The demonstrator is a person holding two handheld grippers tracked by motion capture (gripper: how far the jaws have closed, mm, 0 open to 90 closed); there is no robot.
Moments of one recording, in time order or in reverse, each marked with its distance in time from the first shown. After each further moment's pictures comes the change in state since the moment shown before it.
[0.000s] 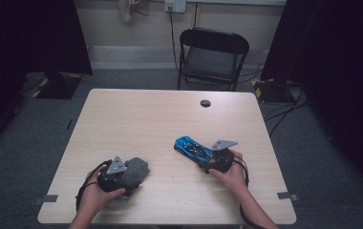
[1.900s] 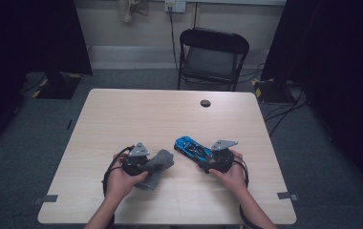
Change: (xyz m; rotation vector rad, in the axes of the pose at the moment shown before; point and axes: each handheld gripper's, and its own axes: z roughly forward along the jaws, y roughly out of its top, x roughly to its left) left arm -0.025 0.080 0.037 -0.076 -0.145 -0.075; right arm 0.000 0.000 0.000 0.000 0.000 0.000
